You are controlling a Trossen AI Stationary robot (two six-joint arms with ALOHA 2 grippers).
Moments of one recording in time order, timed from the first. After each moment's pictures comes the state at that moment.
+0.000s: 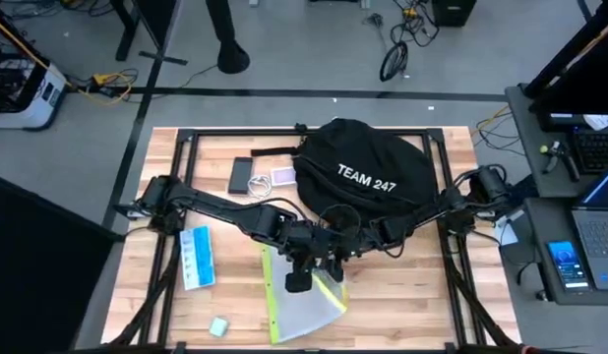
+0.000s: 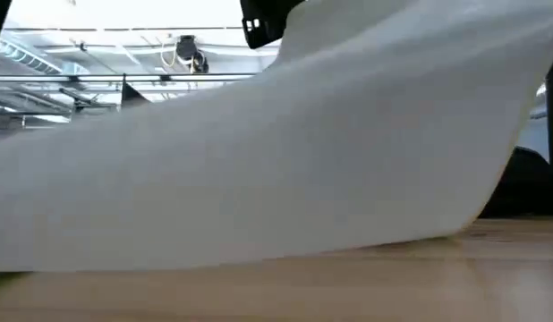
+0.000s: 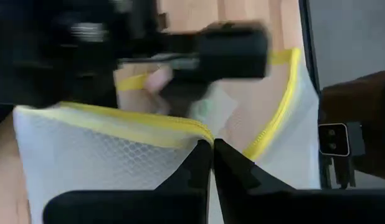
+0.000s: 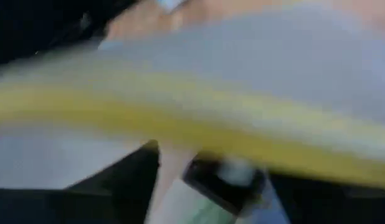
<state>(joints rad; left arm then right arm) -0.25 1.92 1.73 -0.84 0.13 -0.28 0.26 1.71 0.79 0.33 -0.02 0.64</state>
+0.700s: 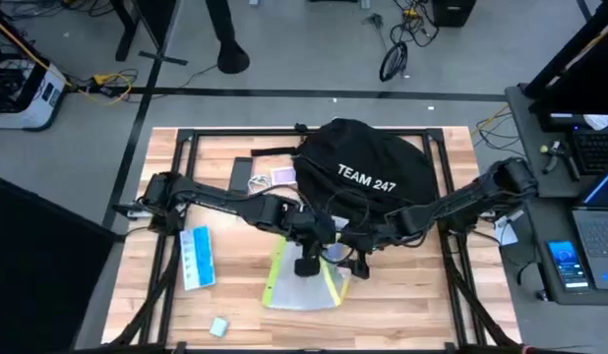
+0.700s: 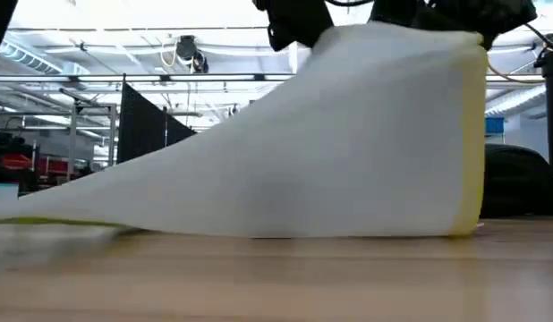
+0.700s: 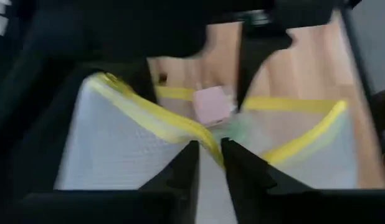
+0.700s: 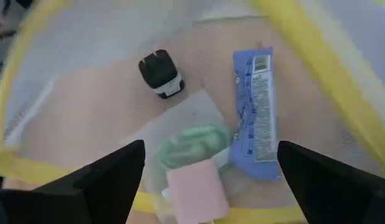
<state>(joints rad) -0.17 1.92 1.73 -0.77 0.00 -0.08 0.29 1.48 0.79 -0.14 0.06 0.42</state>
